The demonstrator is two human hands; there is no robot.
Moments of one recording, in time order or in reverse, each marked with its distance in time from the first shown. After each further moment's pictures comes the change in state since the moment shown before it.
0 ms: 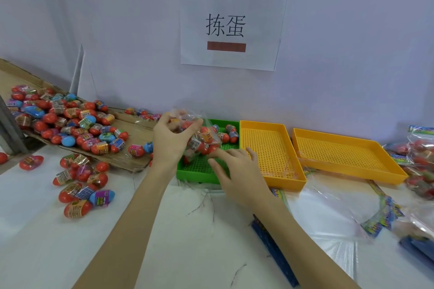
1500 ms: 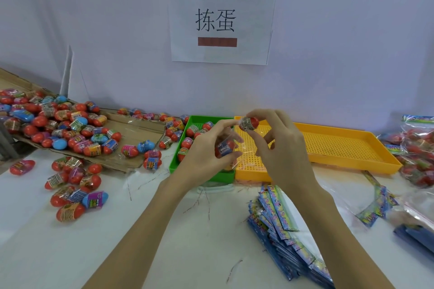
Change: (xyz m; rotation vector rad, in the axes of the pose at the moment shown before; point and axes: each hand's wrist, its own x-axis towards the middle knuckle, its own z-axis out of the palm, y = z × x) left_hand -0.036 -0.004 0.041 0.378 -0.637 0.457; right_hand -0.019 0.020 -0.083 0.129 0.478 -0.060
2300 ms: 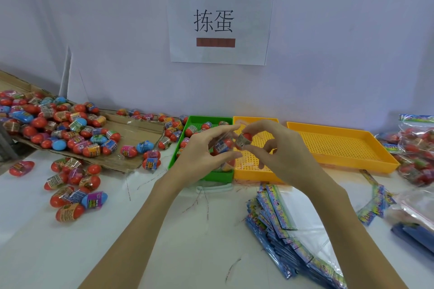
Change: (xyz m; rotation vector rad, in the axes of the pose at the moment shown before) left_hand -0.003 0.007 -0.009 -0.068 -0.034 -0.062; right_hand 0.001 0.021 -0.013 0.125 -0.332 0.065
